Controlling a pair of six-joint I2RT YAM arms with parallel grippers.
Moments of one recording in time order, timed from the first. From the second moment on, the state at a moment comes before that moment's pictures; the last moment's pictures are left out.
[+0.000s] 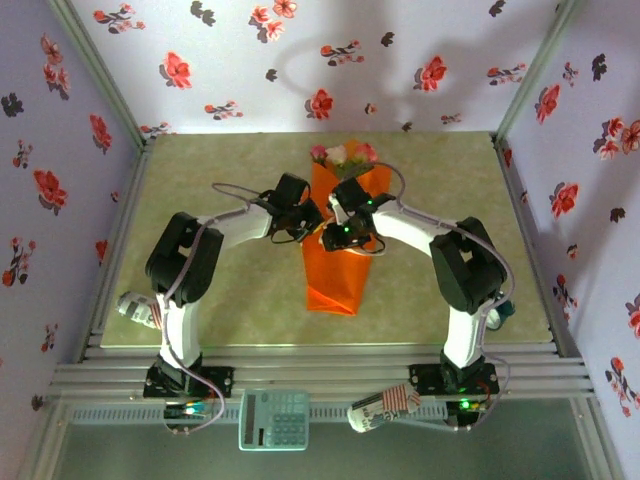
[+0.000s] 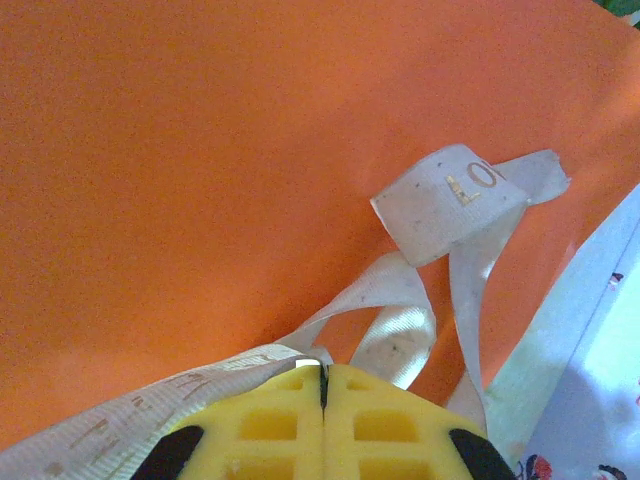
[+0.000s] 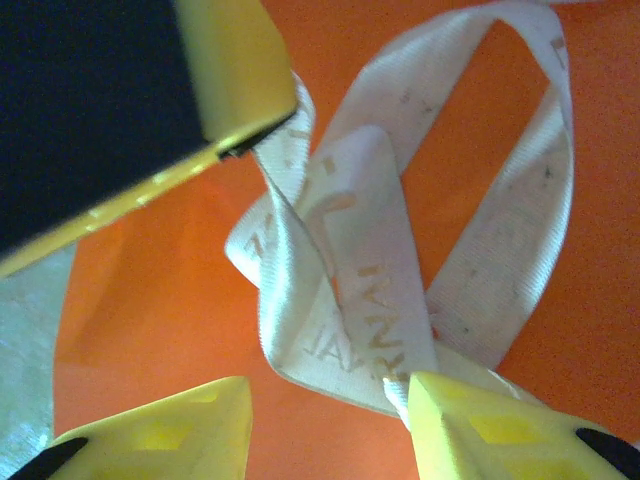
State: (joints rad) left arm -0.60 1.99 1.30 -0.19 0.27 -1.23; right arm 0.62 1.88 1.31 -0.58 -0.20 0.30
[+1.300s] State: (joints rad) left arm -0.58 1.81 1.27 -0.39 0.23 -1.17; right arm 0.55 1.95 1.41 -0.59 -0.28 0.33
